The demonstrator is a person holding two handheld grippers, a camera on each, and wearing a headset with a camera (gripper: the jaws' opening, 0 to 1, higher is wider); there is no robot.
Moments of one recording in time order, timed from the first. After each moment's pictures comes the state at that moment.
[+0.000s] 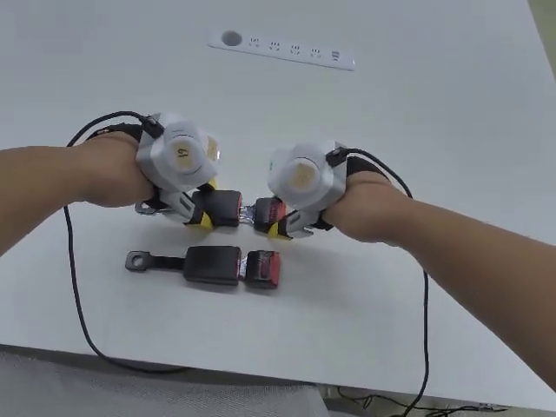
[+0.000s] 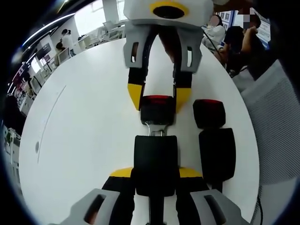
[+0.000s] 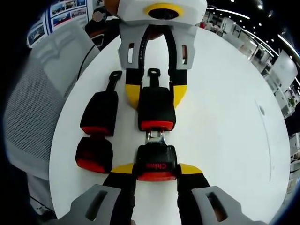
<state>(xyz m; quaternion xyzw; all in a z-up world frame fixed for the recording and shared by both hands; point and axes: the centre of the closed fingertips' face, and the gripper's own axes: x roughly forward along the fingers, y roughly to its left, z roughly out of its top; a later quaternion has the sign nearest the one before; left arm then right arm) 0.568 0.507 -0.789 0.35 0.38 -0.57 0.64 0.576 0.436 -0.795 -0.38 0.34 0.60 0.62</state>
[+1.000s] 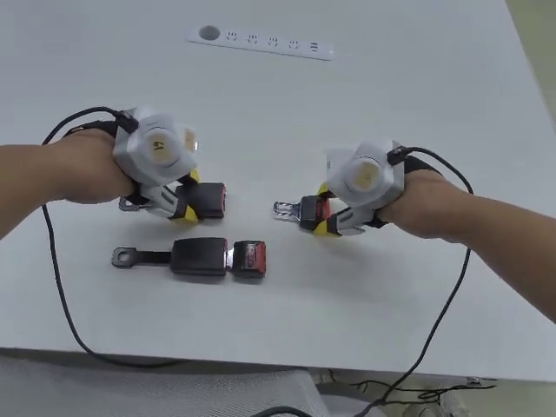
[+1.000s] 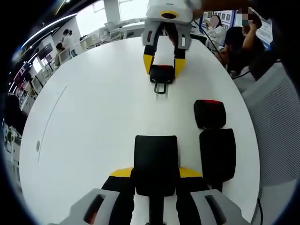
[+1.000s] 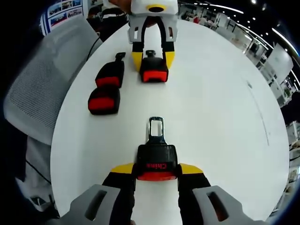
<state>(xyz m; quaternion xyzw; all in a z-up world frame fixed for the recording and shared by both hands) 0.569 0.508 -0.790 0.35 0.38 -0.57 0.64 0.573 0.332 -0.794 -0.39 0.36 0.57 0.63</state>
